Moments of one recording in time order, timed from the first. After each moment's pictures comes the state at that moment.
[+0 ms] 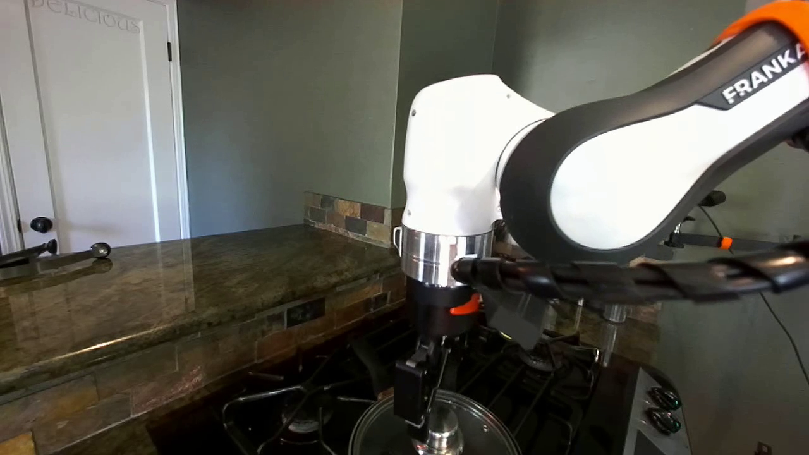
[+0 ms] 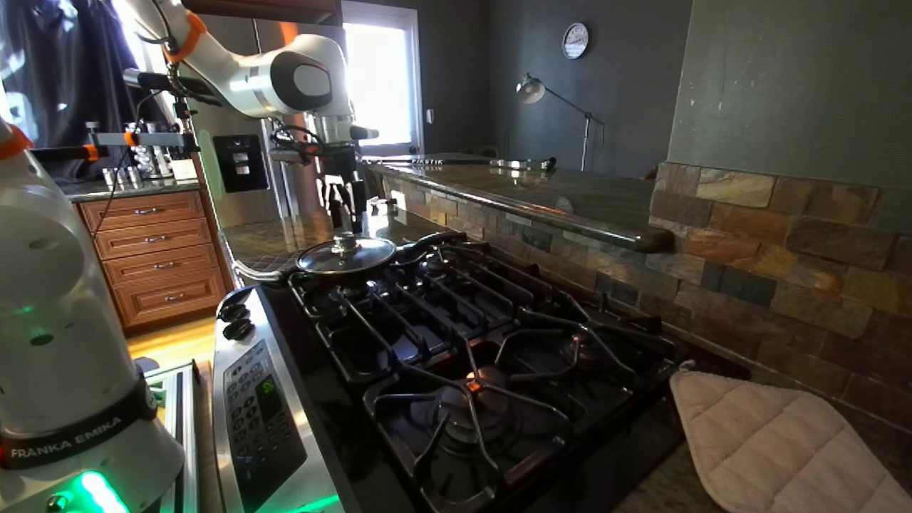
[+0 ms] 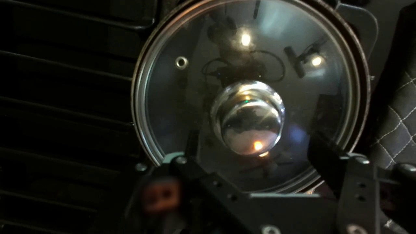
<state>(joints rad) 0.23 -0.26 0.28 -2.48 -0.02 2.23 0.31</state>
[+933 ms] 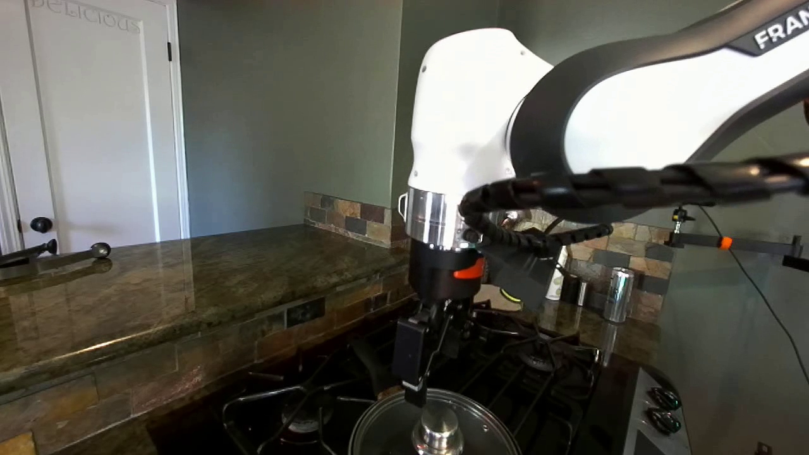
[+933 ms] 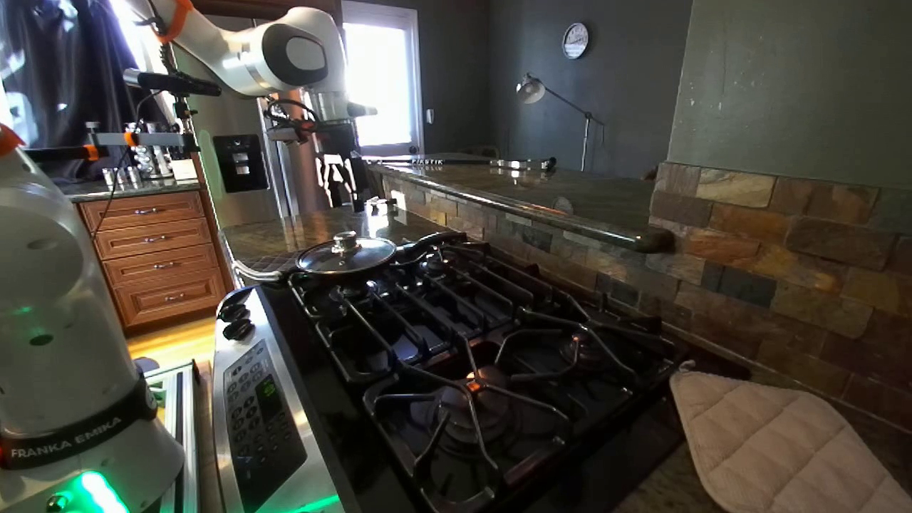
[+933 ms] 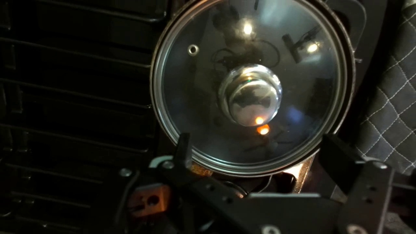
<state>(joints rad) 0.23 -0.33 0.28 -2.44 -0.02 2.15 0.31</state>
